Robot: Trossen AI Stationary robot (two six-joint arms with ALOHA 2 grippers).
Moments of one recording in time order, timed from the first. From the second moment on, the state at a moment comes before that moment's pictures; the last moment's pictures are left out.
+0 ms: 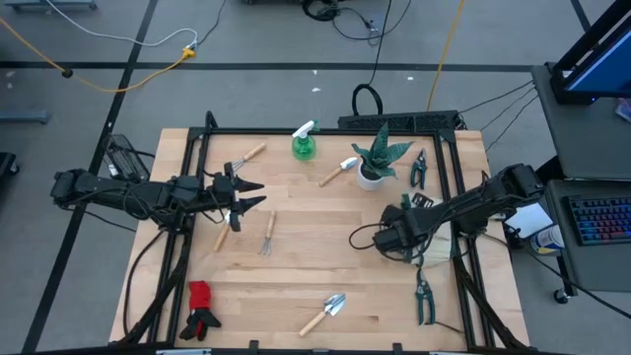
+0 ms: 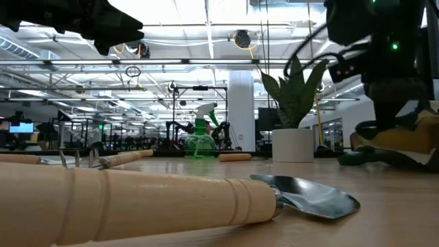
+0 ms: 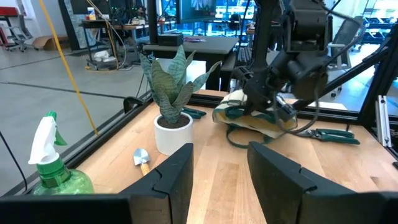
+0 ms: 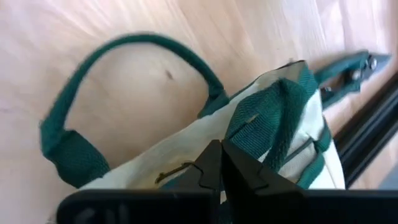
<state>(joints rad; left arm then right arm) -0.07 0.67 0.39 0.20 -0.28 -0.06 0.30 1.53 0.95 -1.26 0.39 0.87</state>
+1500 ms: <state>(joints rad) -0.07 0.67 0.39 0.21 -0.28 -0.06 0.21 1.53 1.04 -0.35 0.30 0.01</state>
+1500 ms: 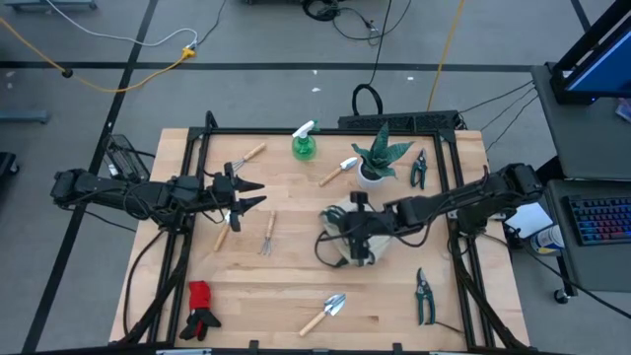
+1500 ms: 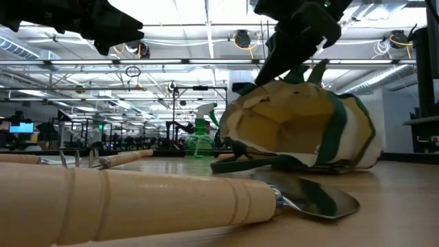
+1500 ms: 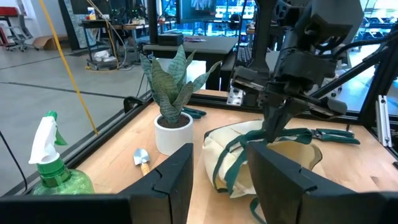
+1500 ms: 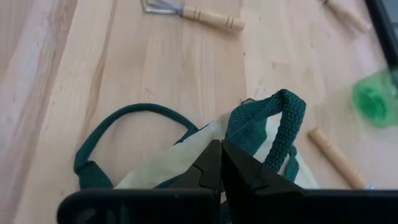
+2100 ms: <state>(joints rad) -0.07 0.67 0.39 0.21 -0.28 -0.06 0.14 1.53 1.04 -0.07 0.20 -0.07</state>
